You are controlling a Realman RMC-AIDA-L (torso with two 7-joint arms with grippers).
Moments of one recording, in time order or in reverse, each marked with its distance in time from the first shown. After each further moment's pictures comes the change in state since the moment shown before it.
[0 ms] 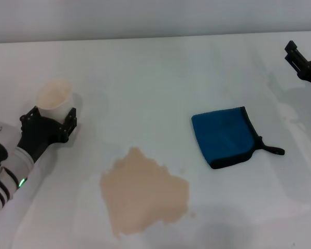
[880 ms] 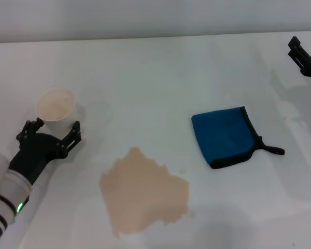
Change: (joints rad) left arm 0.120 0.004 0.000 0.074 0.010 0.127 -0.001; right arm 0.002 -0.004 0.007 -0.010 0.000 0.003 0.000
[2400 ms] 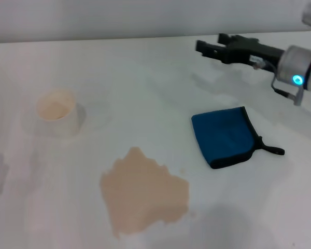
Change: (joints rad) left arm 0.297 0.005 0.000 -0.012 -0.208 0.392 -0.217; right arm 0.052 -0.012 -0.561 -0.579 -0.458 -0.317 0.944
